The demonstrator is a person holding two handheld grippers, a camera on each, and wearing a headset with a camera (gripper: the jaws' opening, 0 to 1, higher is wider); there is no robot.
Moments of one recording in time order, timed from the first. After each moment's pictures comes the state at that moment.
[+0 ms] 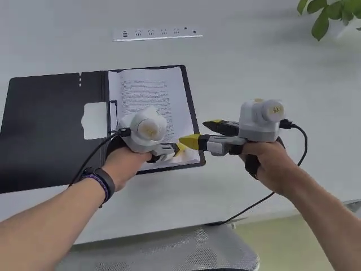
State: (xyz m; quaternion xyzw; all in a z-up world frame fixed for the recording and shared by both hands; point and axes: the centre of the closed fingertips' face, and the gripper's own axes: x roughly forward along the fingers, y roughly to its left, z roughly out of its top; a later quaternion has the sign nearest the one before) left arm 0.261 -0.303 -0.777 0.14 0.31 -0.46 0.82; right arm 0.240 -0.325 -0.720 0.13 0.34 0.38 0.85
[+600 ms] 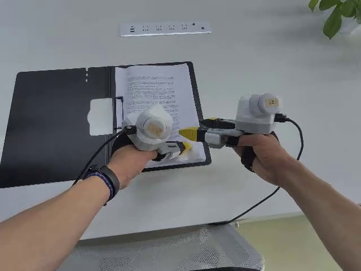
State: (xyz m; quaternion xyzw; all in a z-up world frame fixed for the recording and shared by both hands) left arm 0.261 -0.302 -0.778 0.14 0.31 -0.46 0.82; right arm 0.247 -0.302 -0.730 0.17 0.37 0.38 0.83
